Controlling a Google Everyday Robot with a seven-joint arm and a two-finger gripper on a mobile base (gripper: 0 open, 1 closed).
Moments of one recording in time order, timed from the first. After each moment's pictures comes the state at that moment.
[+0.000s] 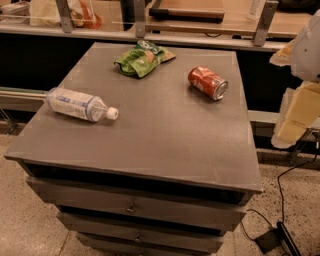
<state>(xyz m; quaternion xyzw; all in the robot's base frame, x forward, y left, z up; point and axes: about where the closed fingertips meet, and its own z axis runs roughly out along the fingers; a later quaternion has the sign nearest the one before) 0.438 -0.217 0.976 -0.60 0.78 -0.03 0.16</state>
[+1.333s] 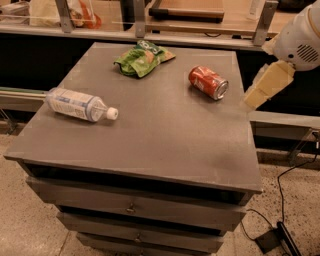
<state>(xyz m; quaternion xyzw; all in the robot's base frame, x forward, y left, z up) 0.527 -0.214 0.966 -0.50 0.82 0.03 0.27</state>
